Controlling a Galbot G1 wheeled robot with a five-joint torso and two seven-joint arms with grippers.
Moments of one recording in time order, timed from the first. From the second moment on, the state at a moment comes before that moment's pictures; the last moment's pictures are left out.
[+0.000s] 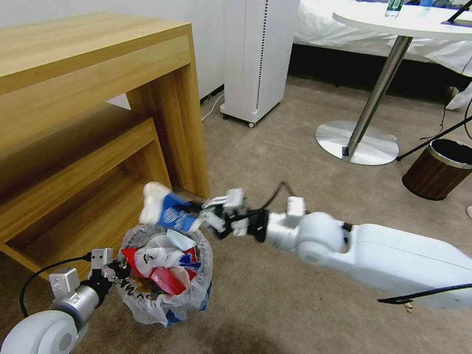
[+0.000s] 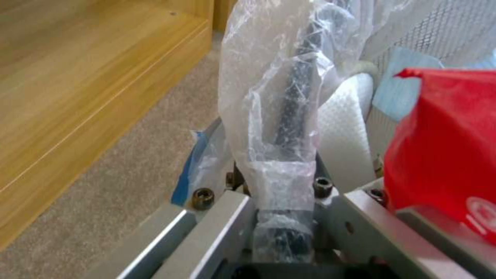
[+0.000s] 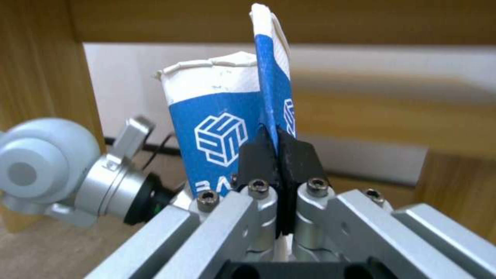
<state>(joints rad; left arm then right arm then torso) 1.66 -1.06 -0.80 -2.14 -0.72 0.50 0.02 -0.04 0.81 -0.99 2.01 1.05 0.17 -0.09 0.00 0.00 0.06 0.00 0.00</state>
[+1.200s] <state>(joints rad) 1.69 -1.09 -0.81 -2.17 -0.72 0.48 0.02 -0.04 0.99 -1.15 1.91 1.08 -0.24 0.39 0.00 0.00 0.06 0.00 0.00</state>
